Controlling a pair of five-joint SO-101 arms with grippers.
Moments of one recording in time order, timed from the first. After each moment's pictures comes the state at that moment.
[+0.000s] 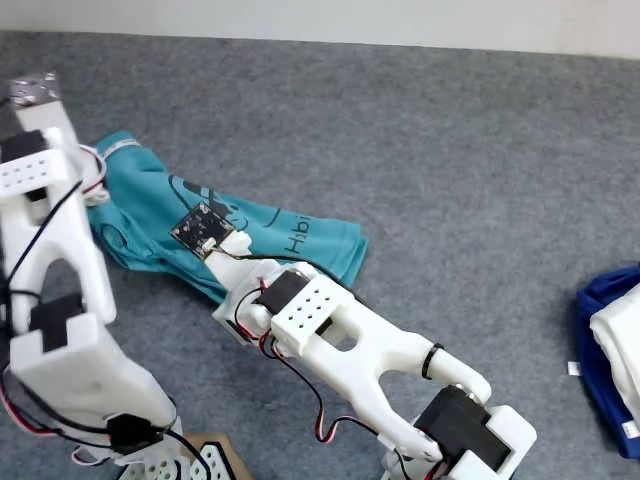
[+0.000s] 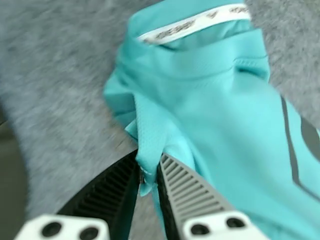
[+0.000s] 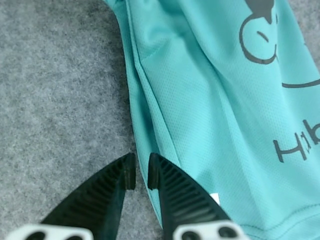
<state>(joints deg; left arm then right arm) -28.4 18.3 -8.2 69.6 0.2 -54.3 -6.0 32.3 42.9 3.3</state>
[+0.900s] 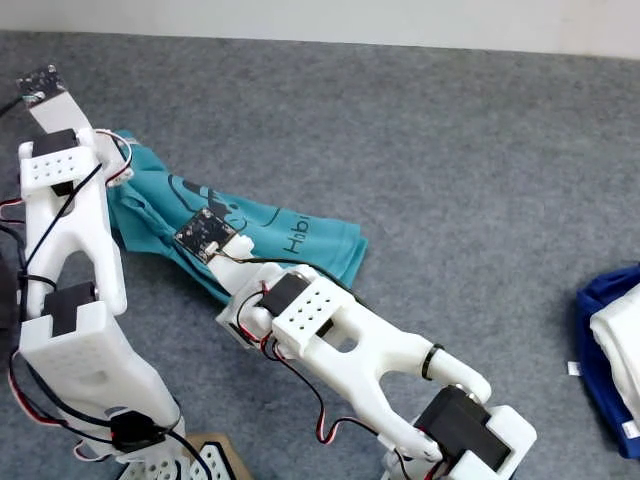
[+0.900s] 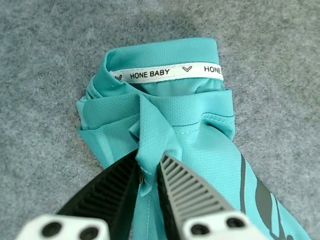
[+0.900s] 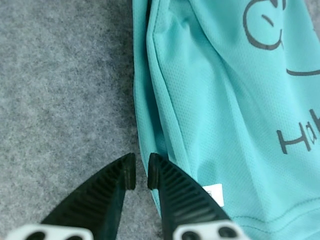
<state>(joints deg) -24.7 21.3 -8.6 59.0 15.7 -54.3 -6.0 33.8 42.9 3.3</state>
